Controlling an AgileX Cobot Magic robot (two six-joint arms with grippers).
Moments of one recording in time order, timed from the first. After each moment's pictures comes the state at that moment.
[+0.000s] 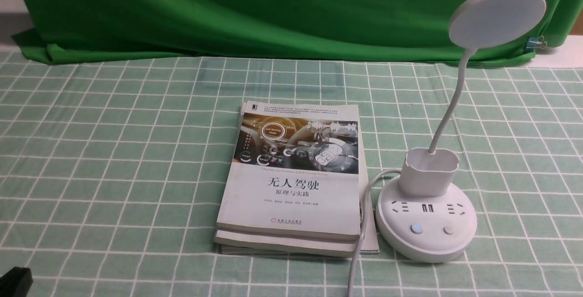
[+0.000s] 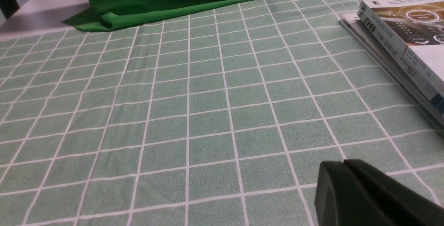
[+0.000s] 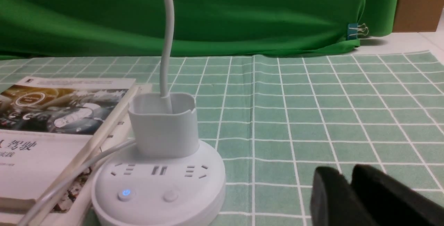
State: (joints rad) right arm 0.06 0.00 0.01 0.04 0.24 -0.05; left arm 0.02 0.00 0.01 -0.16 0.31 0.39
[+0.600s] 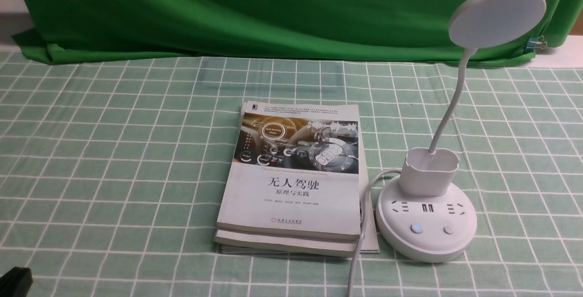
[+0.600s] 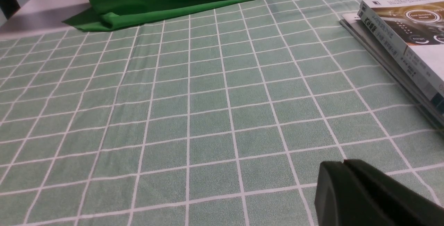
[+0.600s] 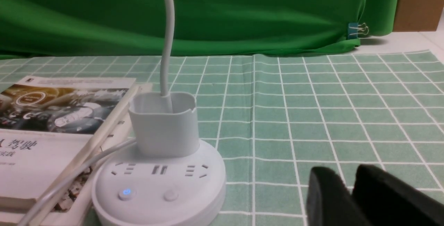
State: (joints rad) right arm 0.06 0.00 0.01 0.04 0.24 -0.05; left arm 0.02 0.00 0.01 -0.16 0.31 0.39
